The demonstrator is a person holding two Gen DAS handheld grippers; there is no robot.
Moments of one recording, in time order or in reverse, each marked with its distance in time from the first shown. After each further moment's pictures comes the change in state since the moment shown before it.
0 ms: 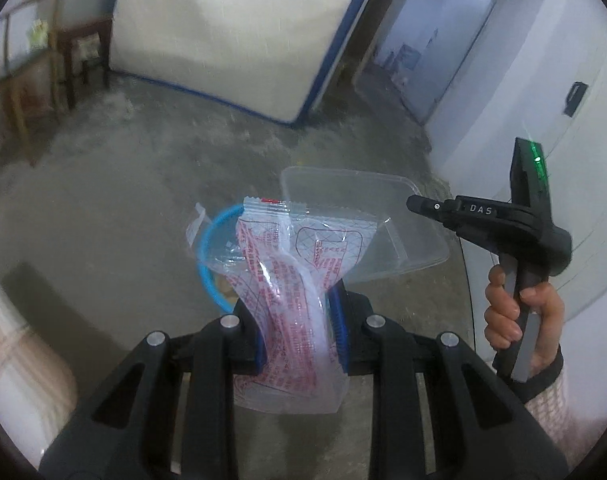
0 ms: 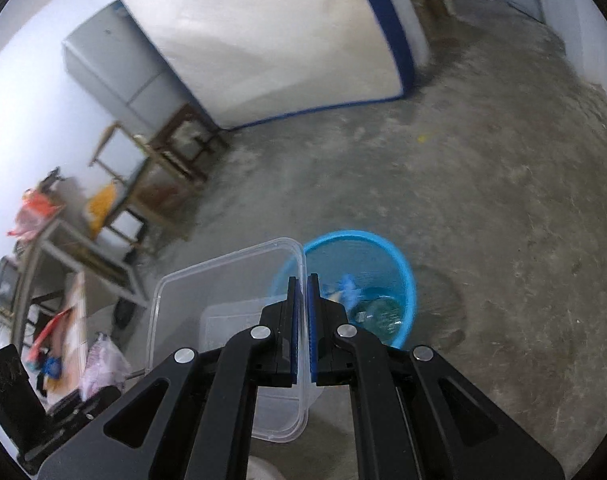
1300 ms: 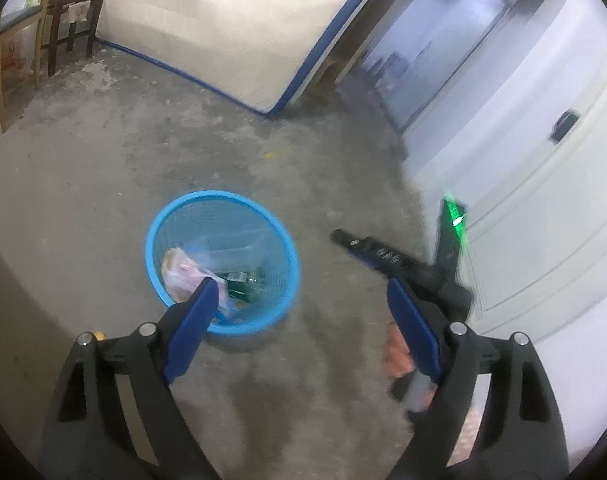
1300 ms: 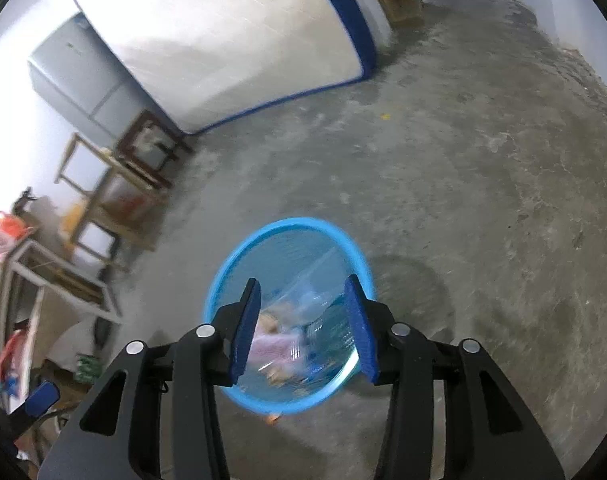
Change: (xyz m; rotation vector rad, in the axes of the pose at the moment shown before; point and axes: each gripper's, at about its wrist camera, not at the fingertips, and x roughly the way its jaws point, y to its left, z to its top) left arm -0.011 -0.016 -0.007 -0.098 -0.031 -0.140; right arm 0.038 -0.037 -0.036 0.072 -0.033 0.023
